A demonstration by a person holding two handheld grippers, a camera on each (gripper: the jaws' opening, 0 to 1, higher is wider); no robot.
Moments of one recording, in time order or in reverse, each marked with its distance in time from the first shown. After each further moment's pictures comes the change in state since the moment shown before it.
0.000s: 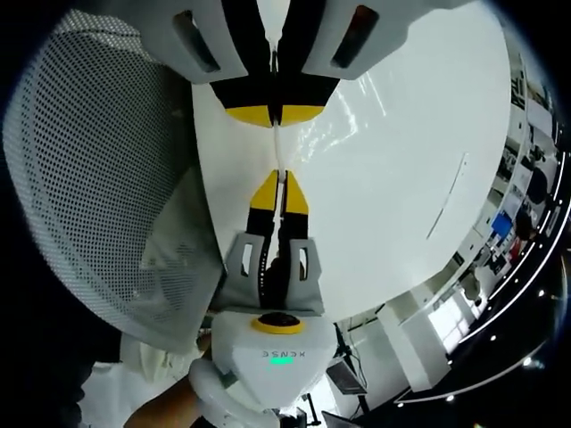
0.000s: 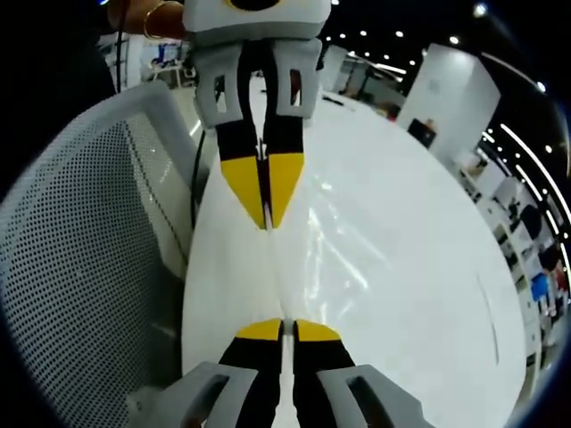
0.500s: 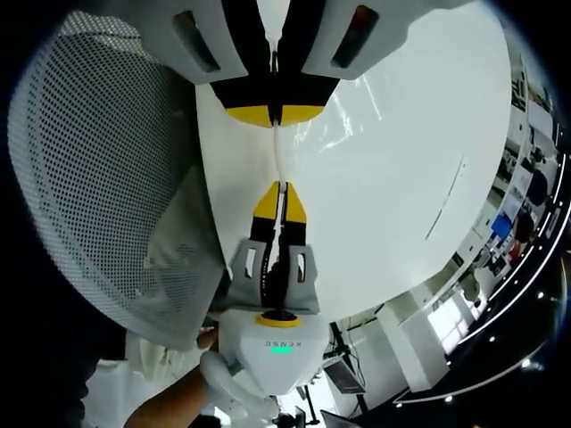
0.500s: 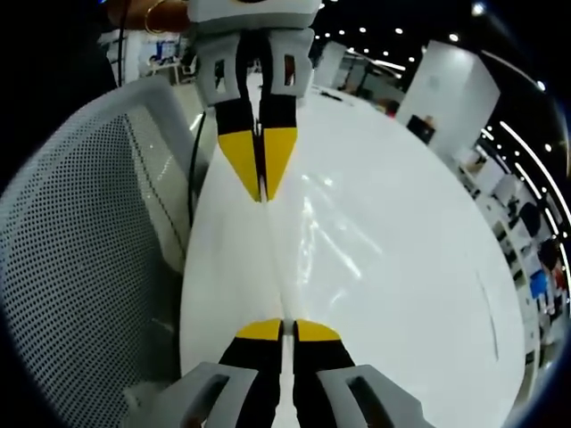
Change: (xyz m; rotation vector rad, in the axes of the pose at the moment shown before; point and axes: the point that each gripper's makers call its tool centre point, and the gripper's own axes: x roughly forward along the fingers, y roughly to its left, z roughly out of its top) left arm -0.007 -0.001 -0.003 -0.007 -0.001 -0.002; right arm -0.003 -0.002 -0.011 0.001 0.023 -0.005
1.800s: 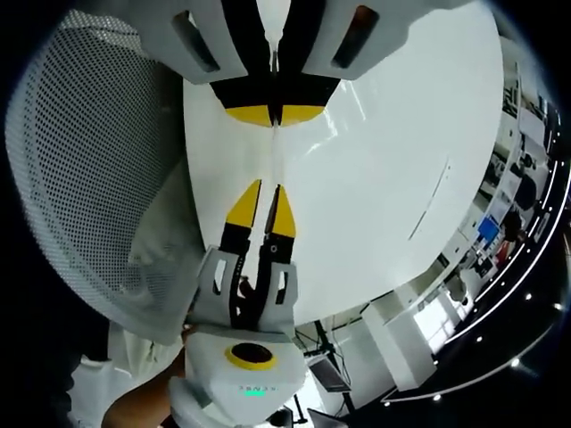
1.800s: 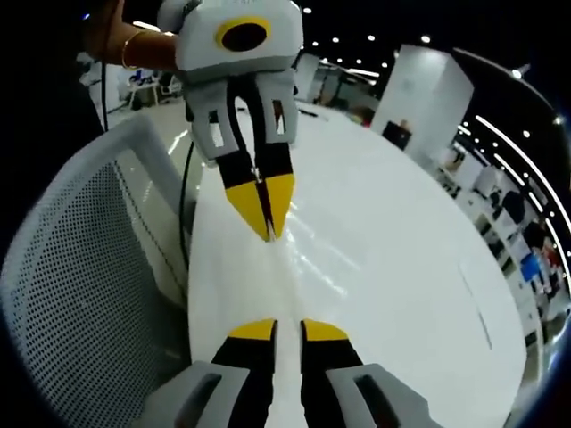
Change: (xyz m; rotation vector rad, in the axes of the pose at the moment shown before) left arm -0.005 0.014 0.006 -0.013 -0.007 0.074; right arm -0.020 -0.004 0.035 0.081 -0.081 -0.074
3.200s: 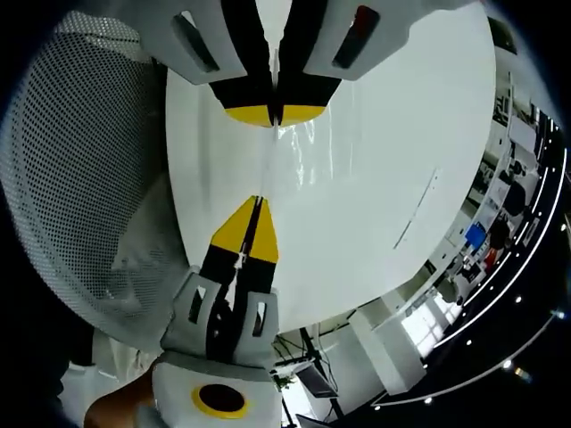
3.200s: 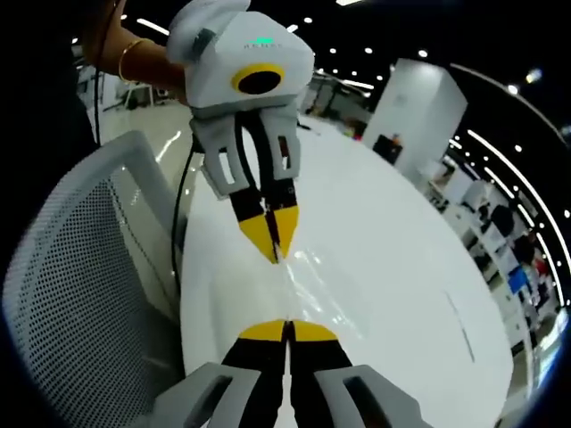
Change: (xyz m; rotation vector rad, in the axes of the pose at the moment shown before) left arm -0.003 0.017 -0.013 -0.015 0.031 0.070; right arm -0.006 -0.005 0.026 -0.050 -0.034 -0.071
